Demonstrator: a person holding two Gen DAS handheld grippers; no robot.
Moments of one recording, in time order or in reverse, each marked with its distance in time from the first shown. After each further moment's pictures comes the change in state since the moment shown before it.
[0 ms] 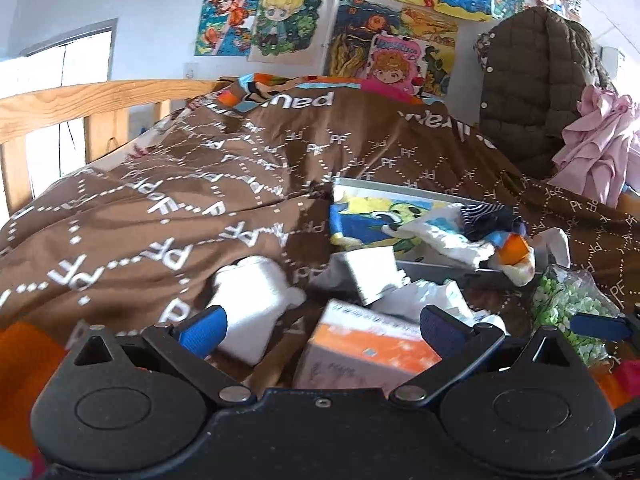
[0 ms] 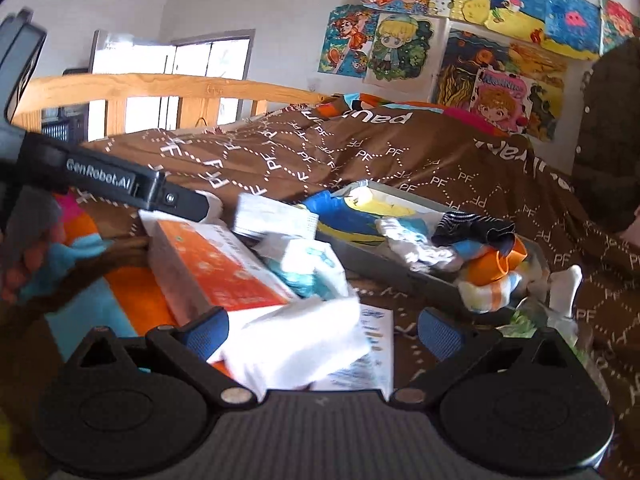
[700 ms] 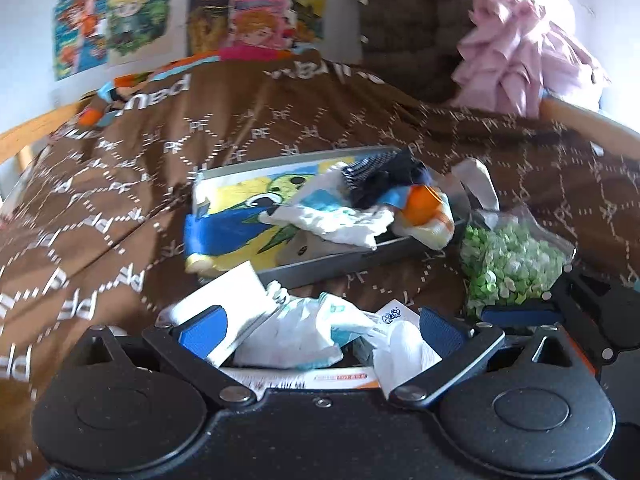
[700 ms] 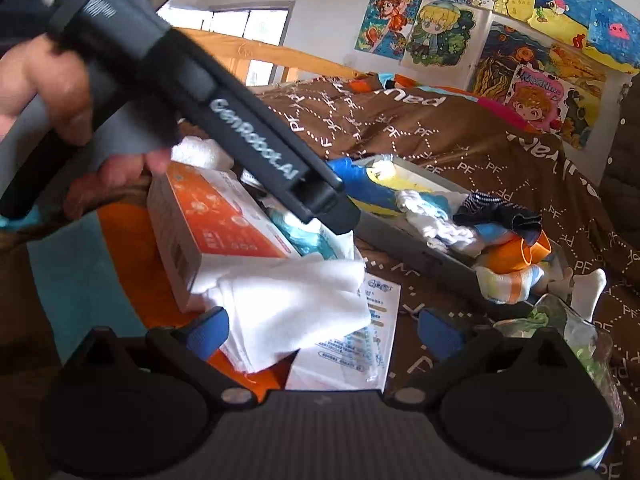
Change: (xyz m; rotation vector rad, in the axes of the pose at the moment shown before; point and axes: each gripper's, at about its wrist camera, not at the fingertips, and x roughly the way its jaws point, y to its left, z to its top) left arm 0.071 -0.084 0.029 0.318 0.141 -0.231; right arm 0.025 -0.007 -0.020 -0.120 0.069 0.059
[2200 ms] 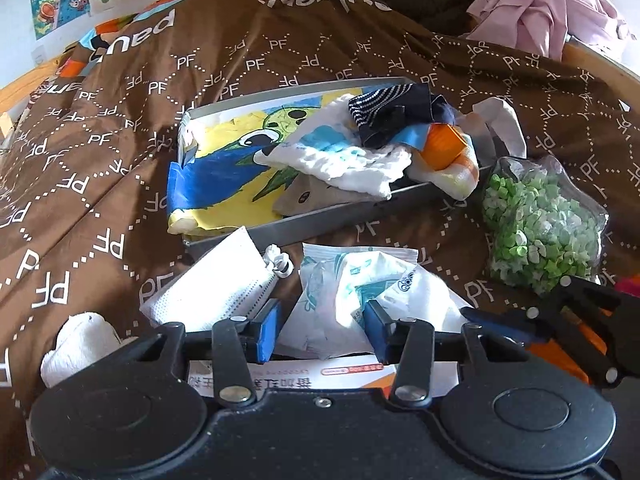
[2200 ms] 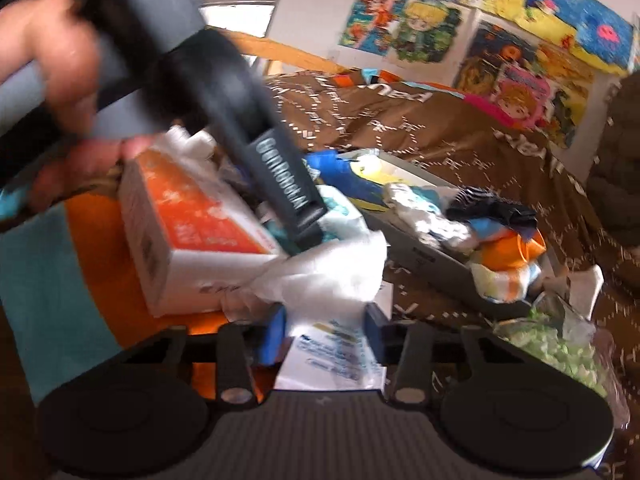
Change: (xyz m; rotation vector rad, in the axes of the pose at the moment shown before) left arm 0.041 0.003 0.010 -0.015 0.217 0.012; right arm 0.018 -0.001 -0.002 0.022 -0.001 -0.057
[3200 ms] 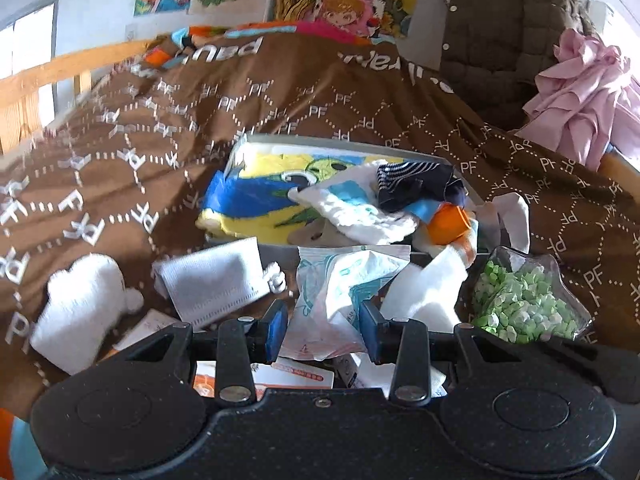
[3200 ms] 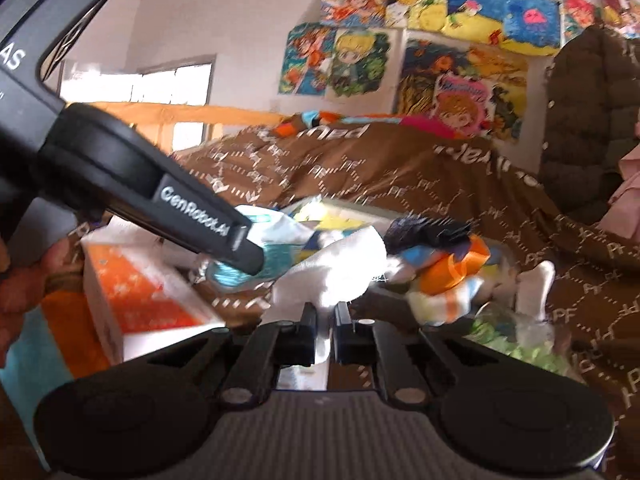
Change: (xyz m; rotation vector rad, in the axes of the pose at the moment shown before) left arm -0.036 -0.027 -0.014 -0.280 -0.195 0.100; right arm -0.030 -0.037 0.009 0.187 -0.158 -0.088
